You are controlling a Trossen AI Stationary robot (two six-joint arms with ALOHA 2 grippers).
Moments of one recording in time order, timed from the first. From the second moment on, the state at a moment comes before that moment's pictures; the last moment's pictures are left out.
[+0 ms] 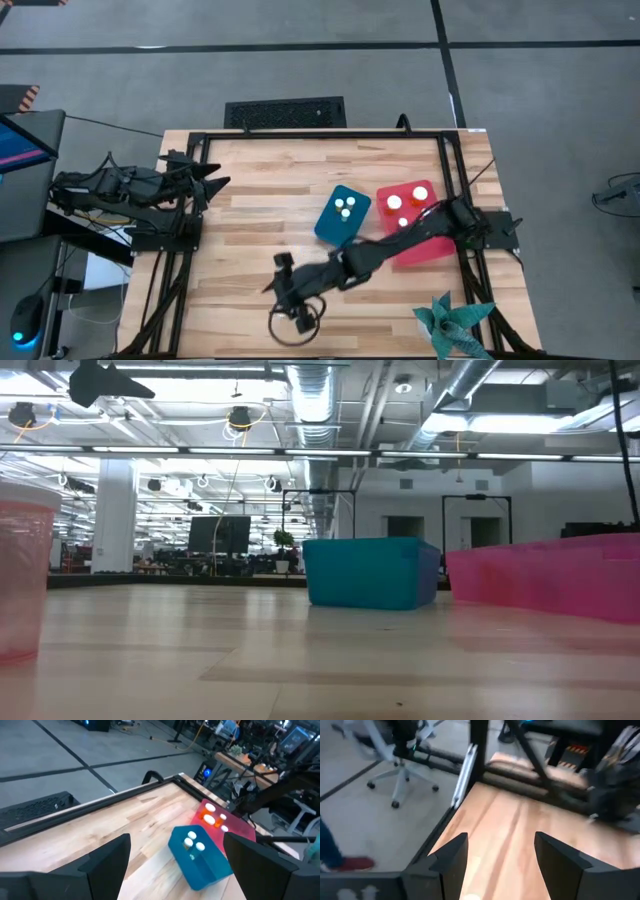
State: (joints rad) left arm -0.20 0.45 0.82 -0.73 -0.67 -0.66; right arm 0.39 2.14 1.91 -0.18 0.05 -0.05
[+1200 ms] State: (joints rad) left arm -0.20 0.45 0.82 -0.75 -0.67 -0.67; right arm 0.43 2.41 1.97 -0.30 0.05 0.15
